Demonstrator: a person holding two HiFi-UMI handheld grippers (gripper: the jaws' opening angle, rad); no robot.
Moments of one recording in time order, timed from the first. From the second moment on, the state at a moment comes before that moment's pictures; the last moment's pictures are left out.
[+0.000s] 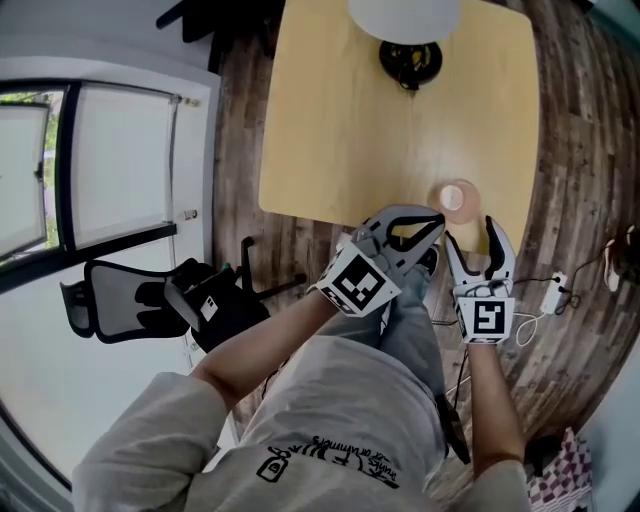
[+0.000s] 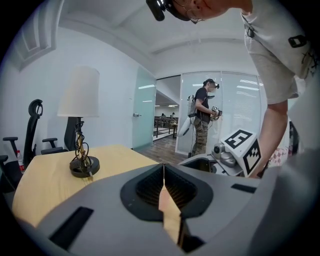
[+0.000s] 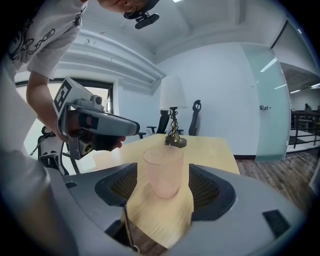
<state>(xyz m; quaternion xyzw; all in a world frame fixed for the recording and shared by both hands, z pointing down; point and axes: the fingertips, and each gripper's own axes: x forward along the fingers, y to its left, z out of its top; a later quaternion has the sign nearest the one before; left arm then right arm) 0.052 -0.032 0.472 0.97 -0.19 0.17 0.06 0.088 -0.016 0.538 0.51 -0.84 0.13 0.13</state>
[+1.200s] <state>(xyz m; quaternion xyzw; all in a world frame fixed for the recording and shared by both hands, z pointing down) 0.049 -0.045 0.480 0.97 -0.19 0.17 0.07 0.067 -0.067 0.588 0.48 -0.84 0.14 0.20</state>
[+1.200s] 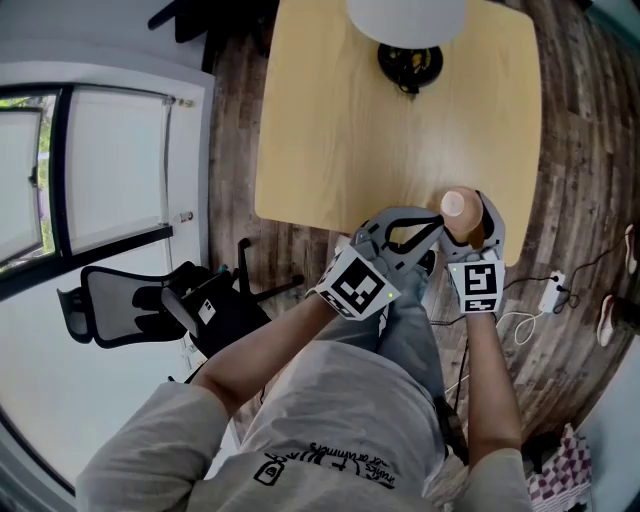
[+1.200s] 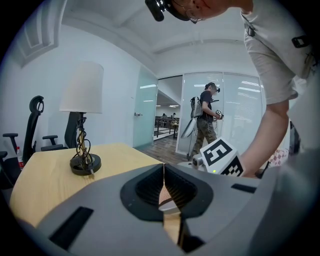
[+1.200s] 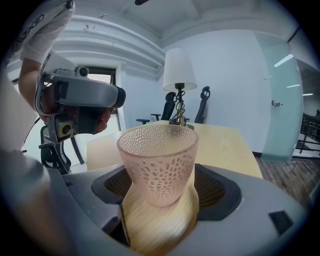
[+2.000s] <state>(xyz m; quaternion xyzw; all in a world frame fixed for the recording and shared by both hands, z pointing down) 0.054 -0.038 0.463 0.97 -0.16 0.16 0.10 0.081 -0.063 0.572 0.46 -0.83 0.10 0.30</state>
